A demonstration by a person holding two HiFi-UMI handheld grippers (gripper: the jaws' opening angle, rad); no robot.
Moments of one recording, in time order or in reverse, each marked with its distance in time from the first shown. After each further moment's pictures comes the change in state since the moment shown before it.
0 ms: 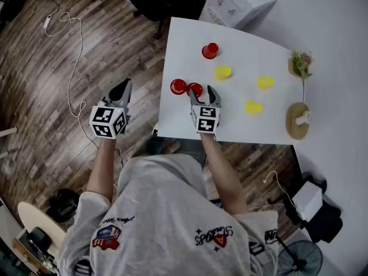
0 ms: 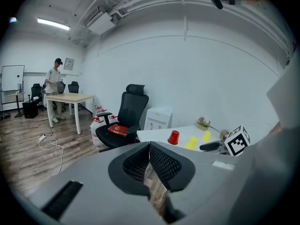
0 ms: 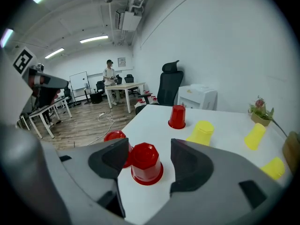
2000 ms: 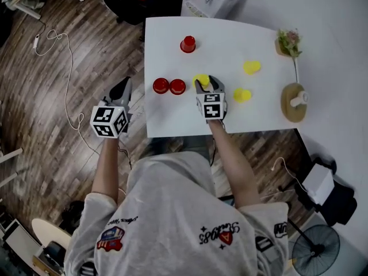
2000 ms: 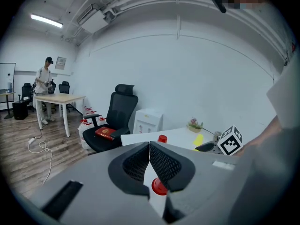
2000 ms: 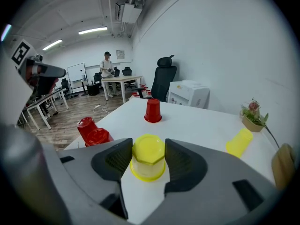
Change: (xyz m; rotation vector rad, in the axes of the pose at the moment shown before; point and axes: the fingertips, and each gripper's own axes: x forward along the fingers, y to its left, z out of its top) left arm 0.052 -0.075 0.018 0.023 -0.010 -0.082; right arm -0.011 -0.100 -0.013 -0.041 0.084 -0.032
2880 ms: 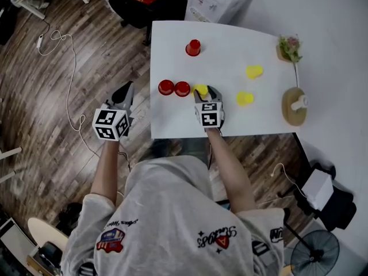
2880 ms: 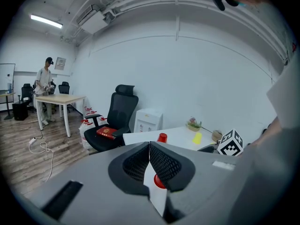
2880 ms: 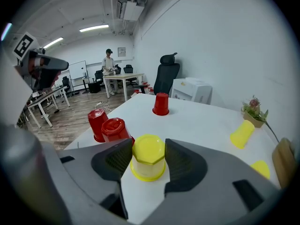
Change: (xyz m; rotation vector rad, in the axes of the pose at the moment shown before) left arm -0.027 0.006 -0.007 0.013 -0.001 -0.006; right arm -0.007 0.034 -0.025 -0.006 0.023 0.009
